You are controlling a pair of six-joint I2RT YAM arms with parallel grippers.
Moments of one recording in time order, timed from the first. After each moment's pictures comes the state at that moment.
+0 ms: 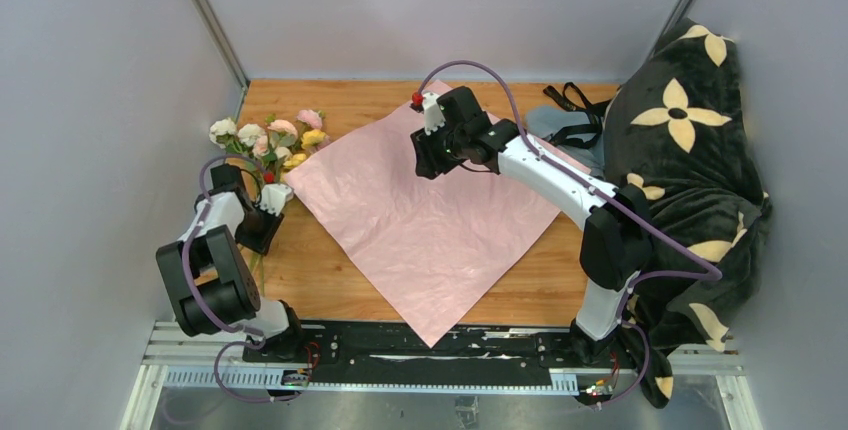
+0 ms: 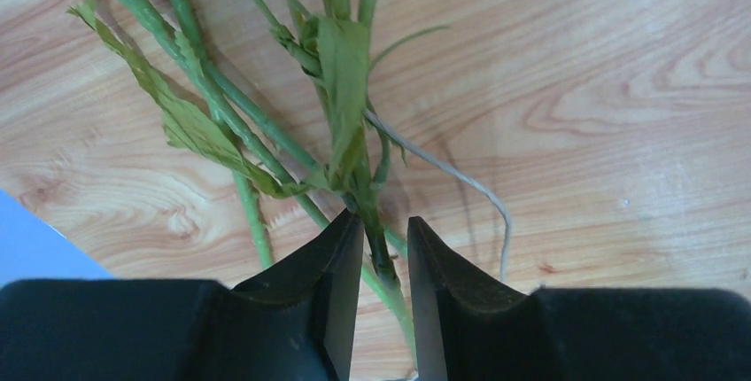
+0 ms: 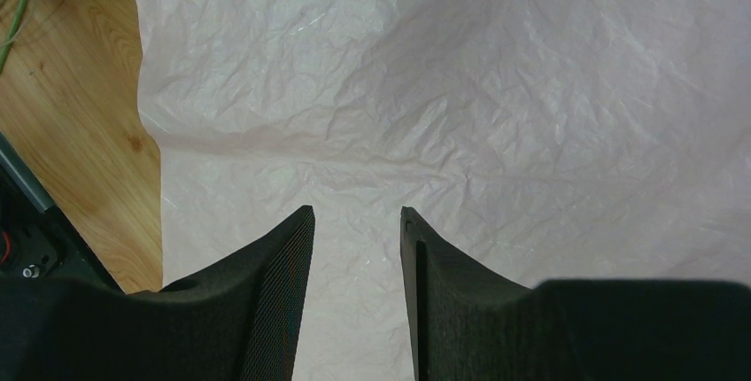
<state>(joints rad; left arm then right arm) 0.42 1.41 0.77 -0.70 0.11 0.83 0.69 1.78 1.56 -0.52 -0.26 0.04</state>
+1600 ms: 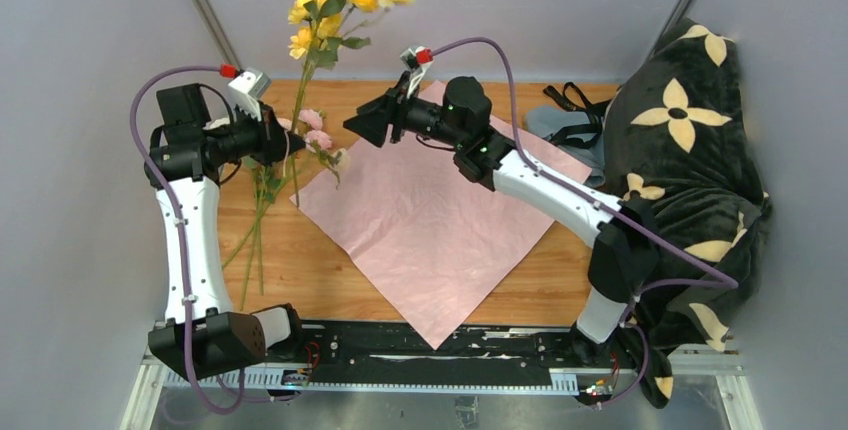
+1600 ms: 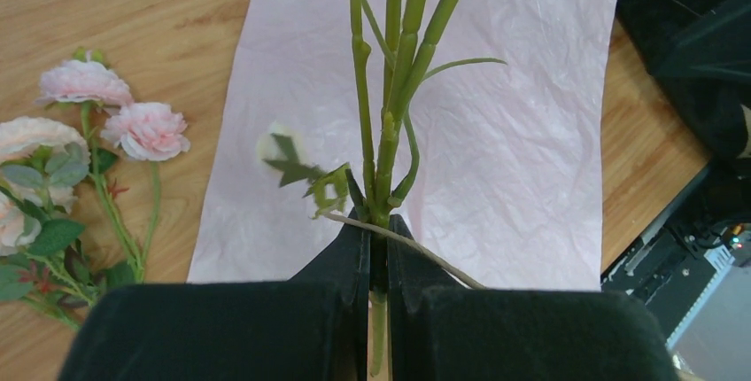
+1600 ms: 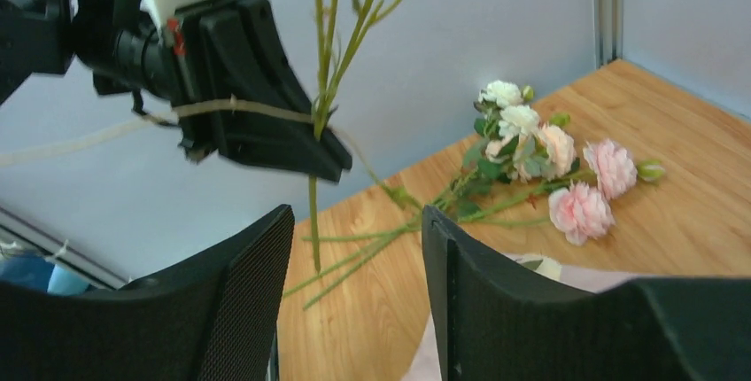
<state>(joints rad) 0.28 1.20 1.43 -0.90 0.93 0.31 0.80 1.67 1.50 0.32 -0.45 0.41</state>
